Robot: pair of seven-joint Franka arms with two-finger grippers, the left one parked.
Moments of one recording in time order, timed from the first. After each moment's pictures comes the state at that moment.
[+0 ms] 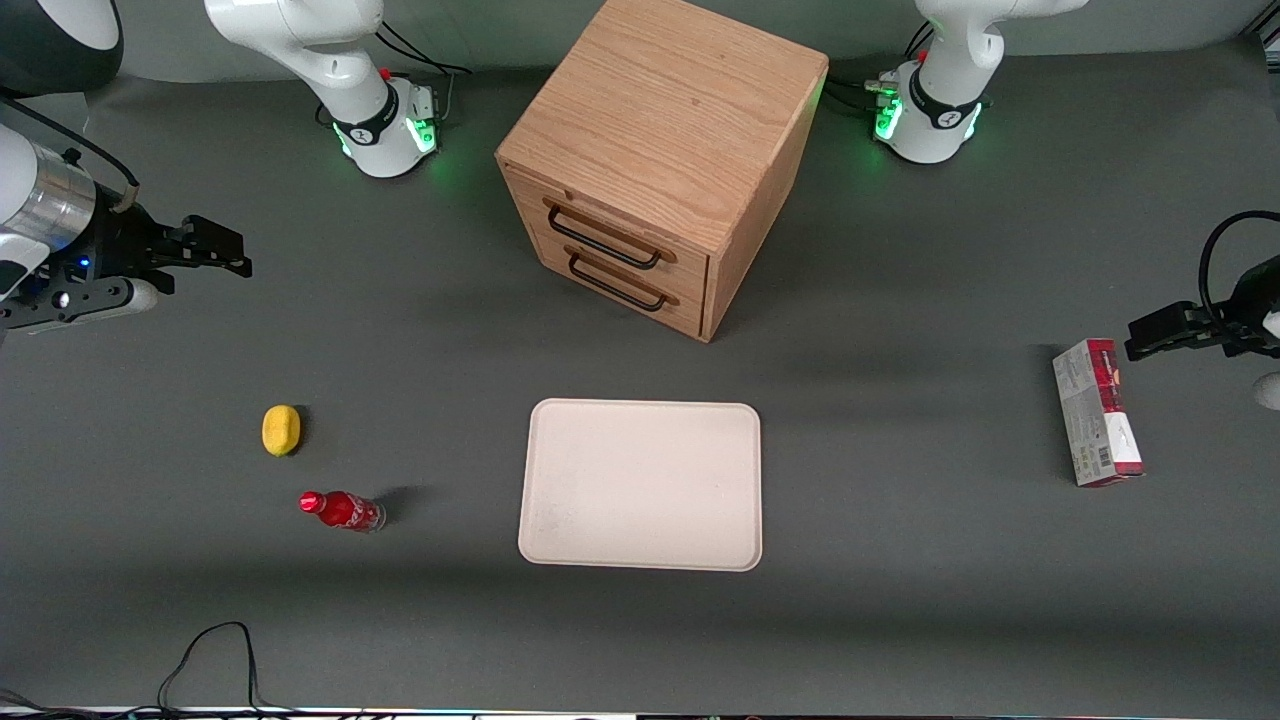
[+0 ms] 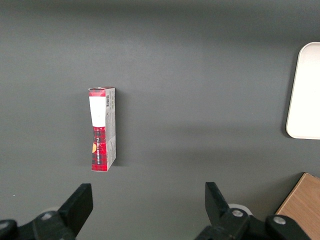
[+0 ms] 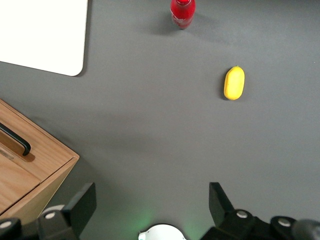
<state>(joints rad) 0.04 -0.02 0.01 -1.66 0.06 1.49 -0.09</state>
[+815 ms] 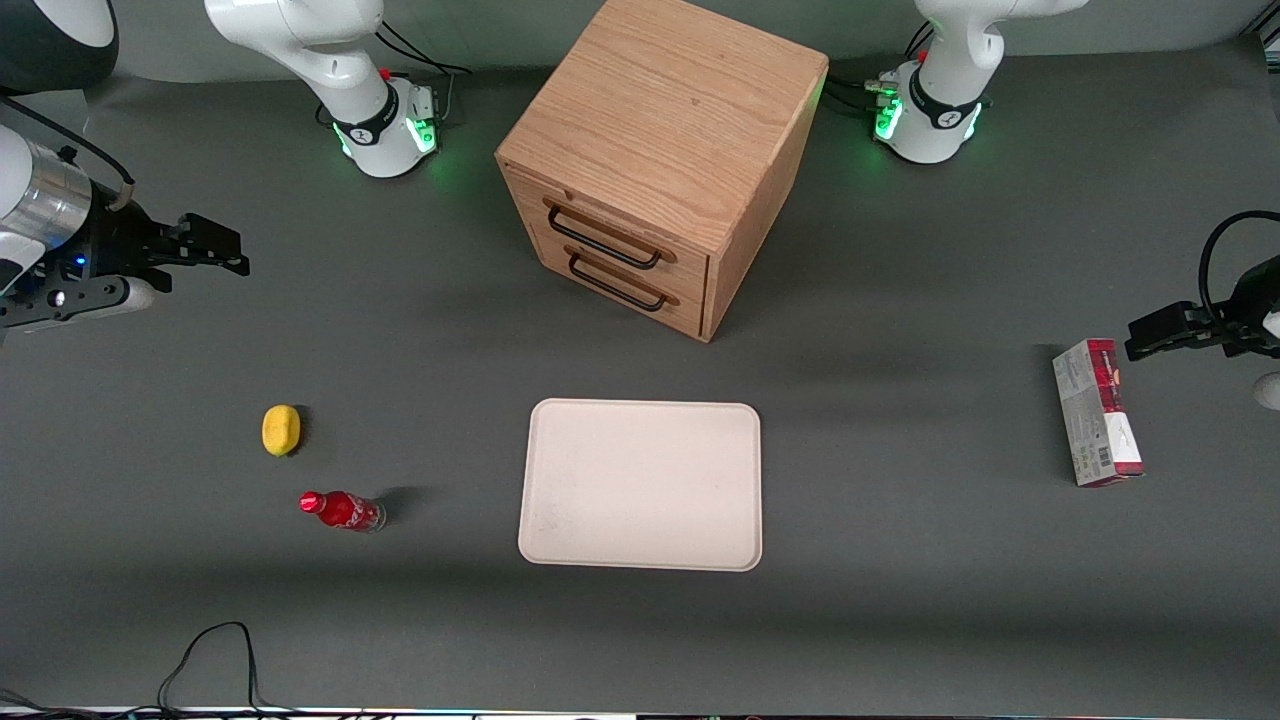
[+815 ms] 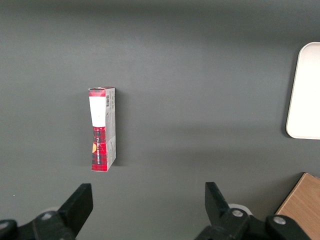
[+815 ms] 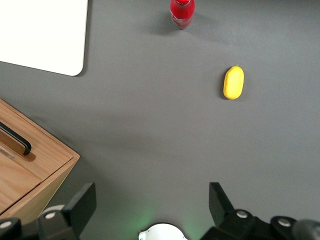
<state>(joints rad) 0.04 -0.02 0.01 -1.65 0.06 1.49 -0.09</state>
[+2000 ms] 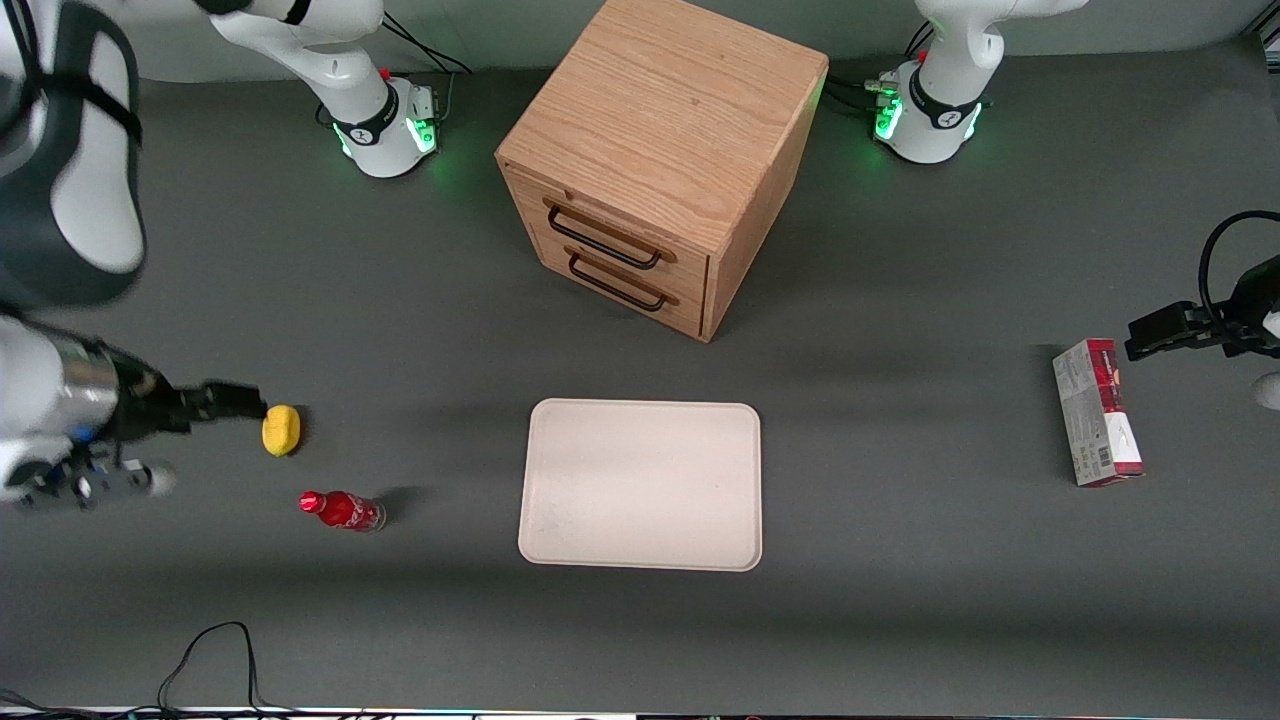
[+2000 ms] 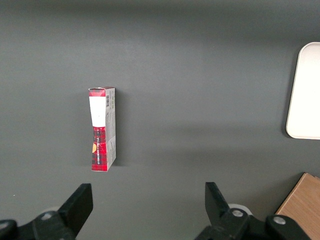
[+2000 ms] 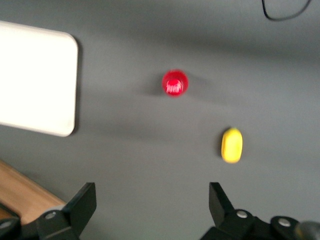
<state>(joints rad) 0.05 0.60 0.01 -0.99 0.05 1.46 -0.06</state>
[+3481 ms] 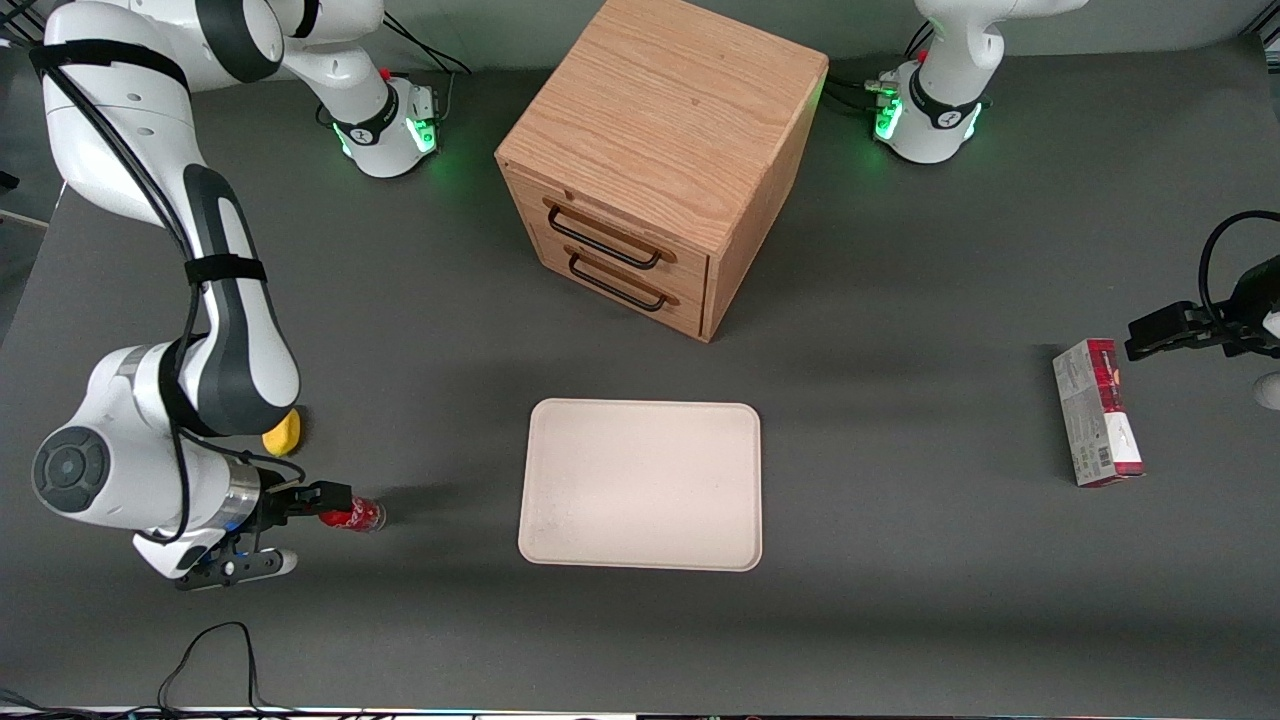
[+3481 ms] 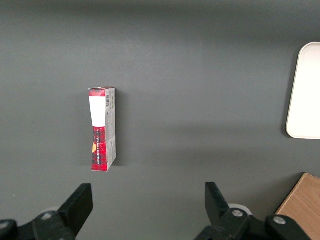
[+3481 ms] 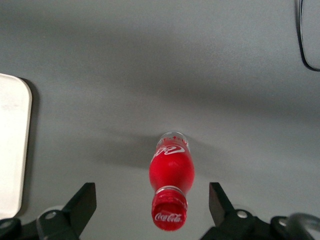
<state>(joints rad) 0.07 0.67 0.01 -1.34 0.05 2.02 -0.10</state>
